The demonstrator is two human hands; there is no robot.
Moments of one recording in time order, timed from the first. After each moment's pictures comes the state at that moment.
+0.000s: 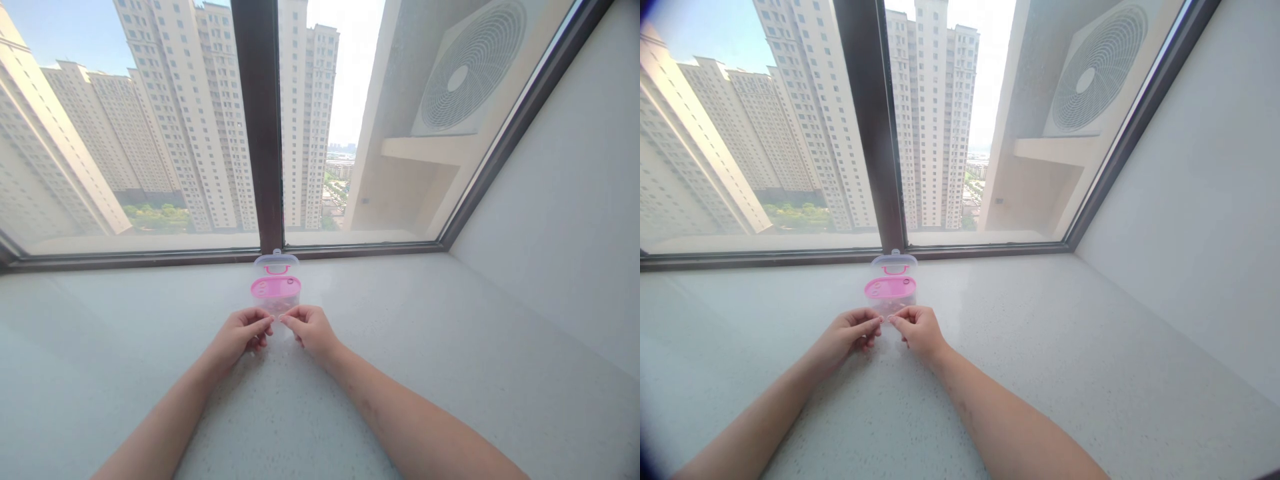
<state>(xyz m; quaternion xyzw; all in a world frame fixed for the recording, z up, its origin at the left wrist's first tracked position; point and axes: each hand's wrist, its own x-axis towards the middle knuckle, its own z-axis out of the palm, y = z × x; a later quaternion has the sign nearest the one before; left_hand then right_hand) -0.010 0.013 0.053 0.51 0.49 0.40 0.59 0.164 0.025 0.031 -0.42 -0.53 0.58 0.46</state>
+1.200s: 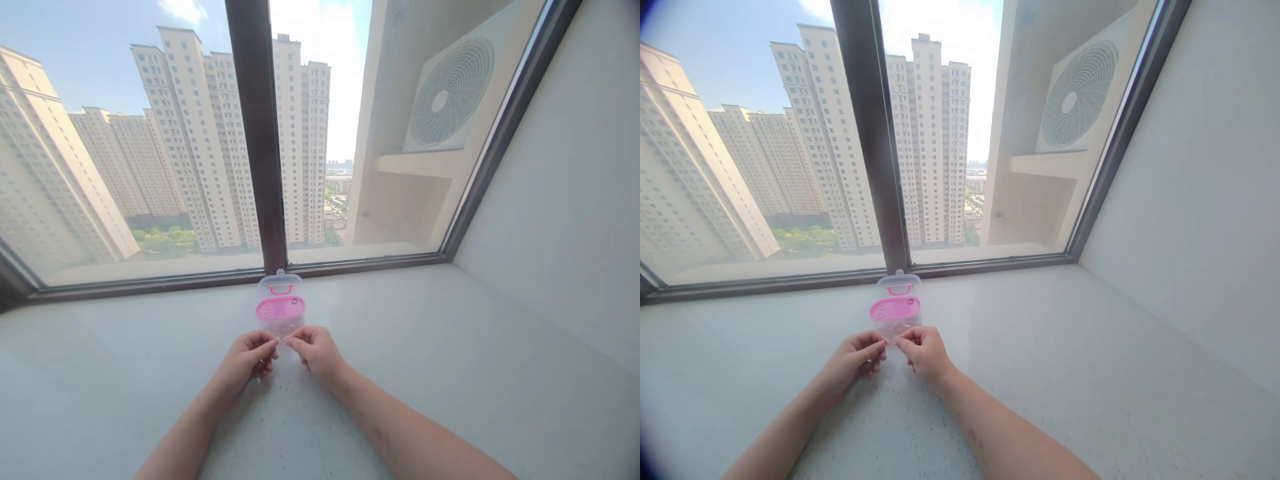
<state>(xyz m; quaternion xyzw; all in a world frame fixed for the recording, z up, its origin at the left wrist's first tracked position) -0.015 0.020 0.036 0.49 0.47 0.41 0.60 0.158 0.028 0.025 -0.42 -0.52 0.58 0.46</state>
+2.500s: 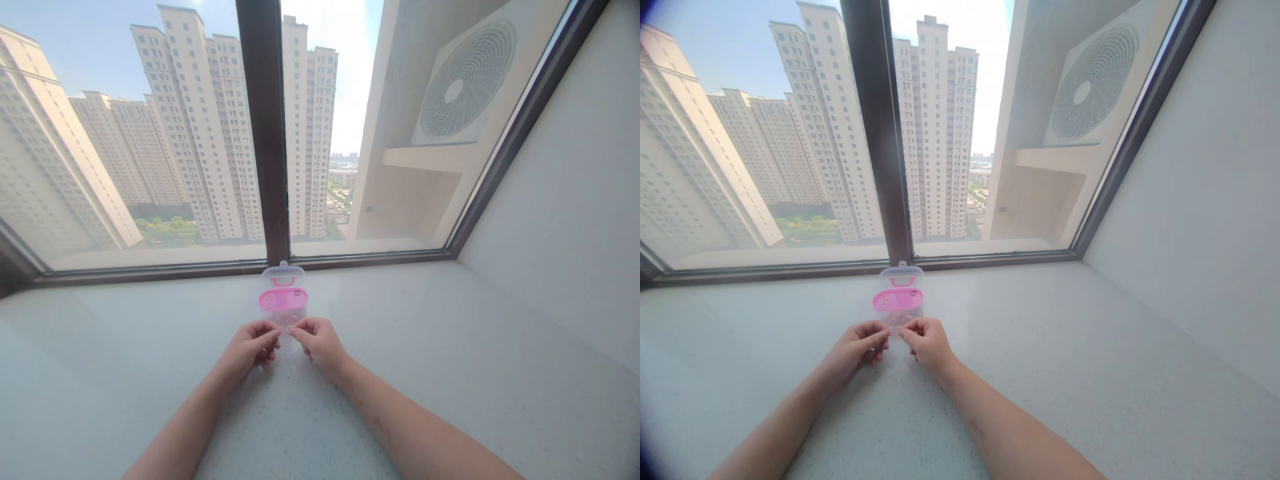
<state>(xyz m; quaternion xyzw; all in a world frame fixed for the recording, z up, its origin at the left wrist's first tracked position) -0.010 0.018 0.041 0.49 0.49 0.41 0.59 0.163 0.028 0.024 -0.41 -0.53 0.58 0.47</state>
